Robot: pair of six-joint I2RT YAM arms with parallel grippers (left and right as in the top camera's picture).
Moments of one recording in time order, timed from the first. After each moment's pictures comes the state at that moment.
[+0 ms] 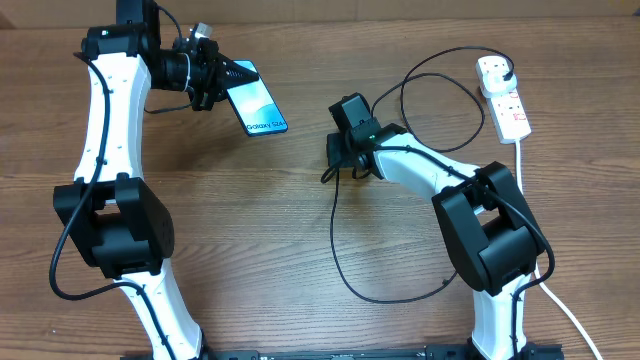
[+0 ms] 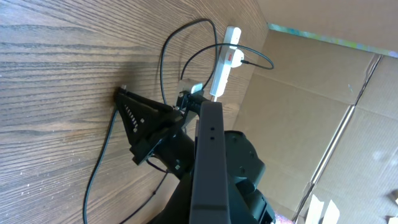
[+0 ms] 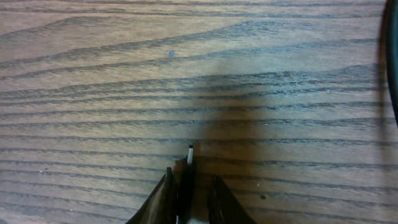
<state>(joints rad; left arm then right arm) 0.09 2.14 2.07 -1.23 1.02 -0.49 0.52 2.11 1.38 -0.36 0.03 0.44</state>
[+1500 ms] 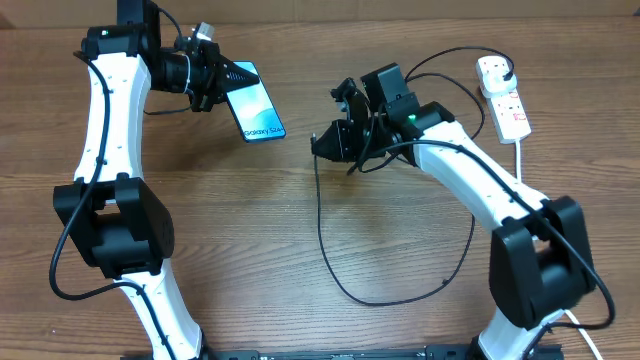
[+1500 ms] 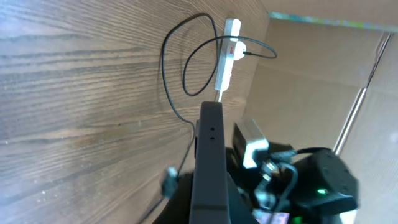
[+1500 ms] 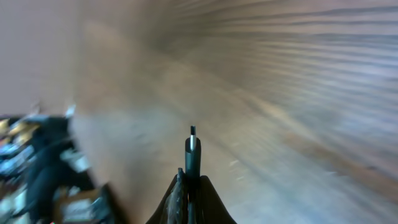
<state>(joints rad) 0.09 2.14 2.07 -1.26 1.02 -0.36 0.43 1.86 1.42 -0.56 -0.72 0.33</state>
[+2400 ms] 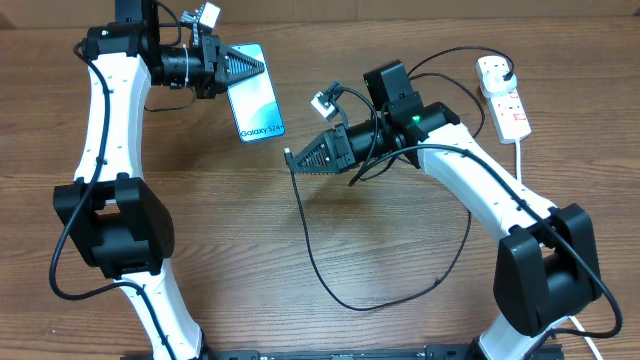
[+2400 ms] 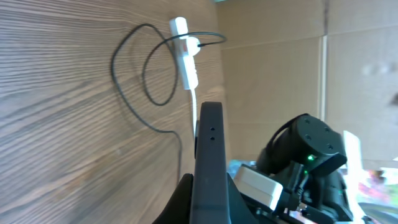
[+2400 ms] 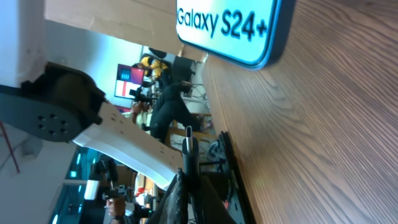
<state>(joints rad) 0.09 2.14 2.07 -1.18 1.21 -0.12 0.44 1.84 1.42 -0.52 -1.29 0.31</state>
